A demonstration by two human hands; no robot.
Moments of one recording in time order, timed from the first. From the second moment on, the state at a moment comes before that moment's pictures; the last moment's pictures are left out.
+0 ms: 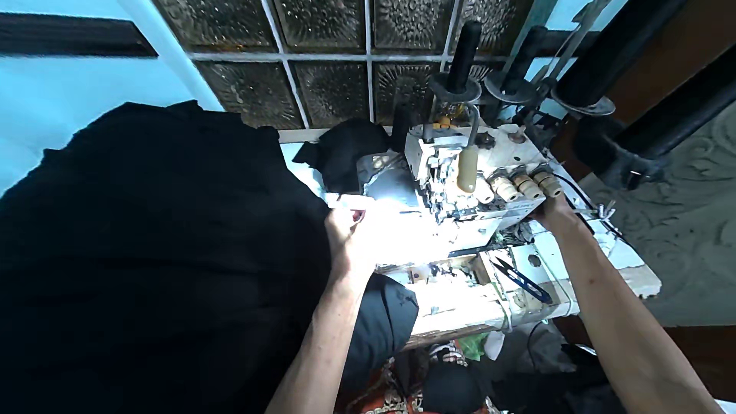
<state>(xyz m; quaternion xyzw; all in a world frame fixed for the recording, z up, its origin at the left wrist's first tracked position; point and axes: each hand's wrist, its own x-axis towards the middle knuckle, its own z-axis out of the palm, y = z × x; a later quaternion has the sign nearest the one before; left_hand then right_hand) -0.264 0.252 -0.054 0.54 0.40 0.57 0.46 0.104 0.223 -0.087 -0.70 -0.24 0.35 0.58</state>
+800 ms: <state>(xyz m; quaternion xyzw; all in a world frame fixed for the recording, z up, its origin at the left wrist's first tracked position) -0.259 0.255 -0.052 0.52 0.43 0.58 0.47 0.135 0.279 -0.052 -0.88 -0.42 0.22 0.10</state>
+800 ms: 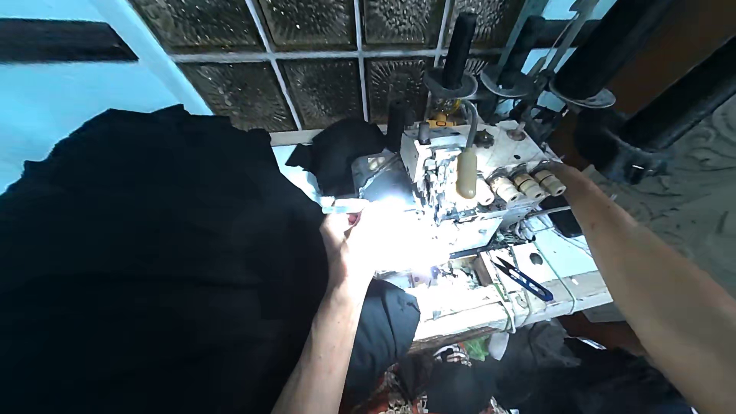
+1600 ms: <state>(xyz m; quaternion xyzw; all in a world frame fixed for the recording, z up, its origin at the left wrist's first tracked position) -0.258 0.257 -0.043 0.53 0.45 0.53 0.49 0.117 0.248 -0.088 -0.79 -0.40 0.10 0.45</state>
